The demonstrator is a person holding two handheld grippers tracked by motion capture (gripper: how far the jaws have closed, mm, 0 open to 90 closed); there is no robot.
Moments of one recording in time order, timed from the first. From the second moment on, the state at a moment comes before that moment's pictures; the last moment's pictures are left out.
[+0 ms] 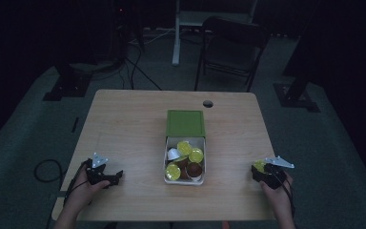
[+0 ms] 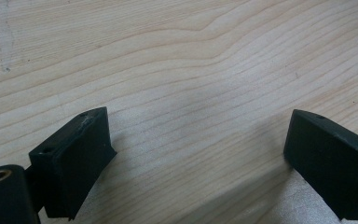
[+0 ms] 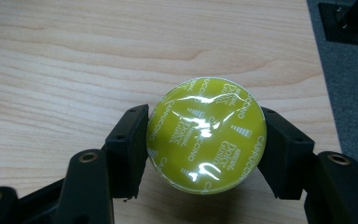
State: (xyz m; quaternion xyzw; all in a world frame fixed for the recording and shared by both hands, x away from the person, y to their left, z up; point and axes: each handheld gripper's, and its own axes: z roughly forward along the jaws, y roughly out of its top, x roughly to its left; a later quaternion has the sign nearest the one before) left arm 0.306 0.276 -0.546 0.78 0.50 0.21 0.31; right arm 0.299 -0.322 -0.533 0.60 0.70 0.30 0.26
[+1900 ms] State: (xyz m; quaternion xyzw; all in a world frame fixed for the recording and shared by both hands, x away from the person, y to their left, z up) left arm 0.306 0.276 -0.546 0.78 0.50 0.21 0.31; right arm 0.304 -0.255 -0.497 0.50 0.74 0.38 0.23
